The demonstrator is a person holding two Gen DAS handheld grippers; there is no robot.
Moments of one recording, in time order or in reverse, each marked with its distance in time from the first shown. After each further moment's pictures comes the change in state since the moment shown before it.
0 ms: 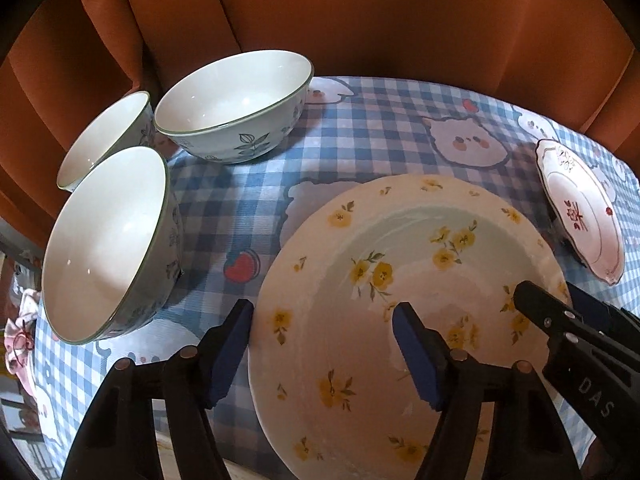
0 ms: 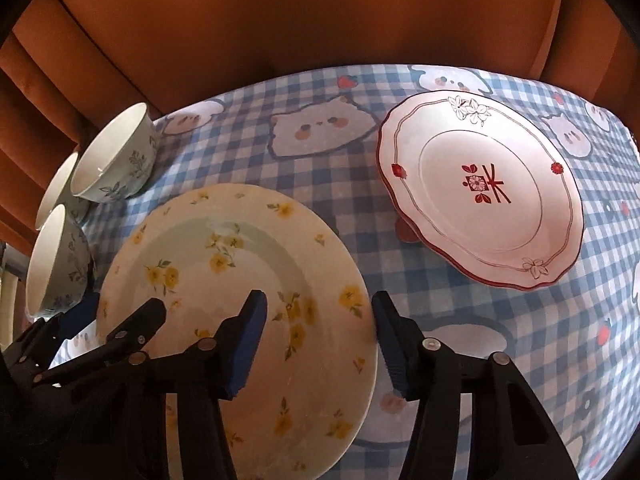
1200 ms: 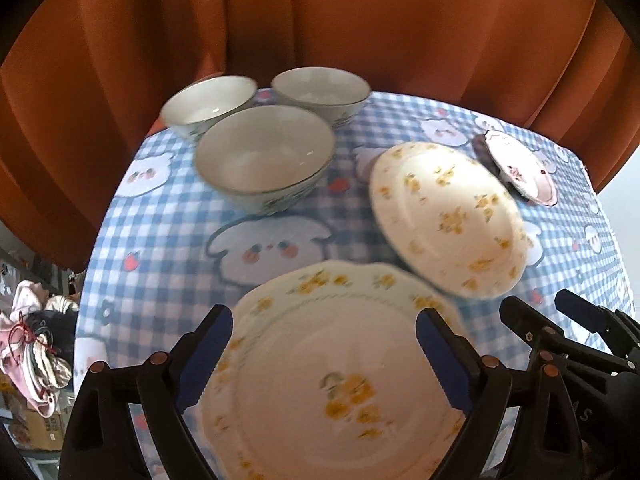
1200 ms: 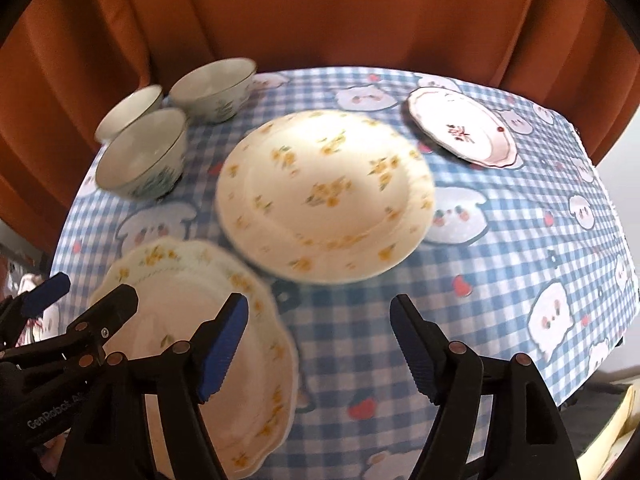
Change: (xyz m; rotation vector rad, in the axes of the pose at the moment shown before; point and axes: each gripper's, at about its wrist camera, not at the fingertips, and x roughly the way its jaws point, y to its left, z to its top) left arm -0.108 0.111 -0.089 0.028 -0.055 -0.155; right arm -0.105 0.114 -0.123 -0.014 -0.037 -0.143
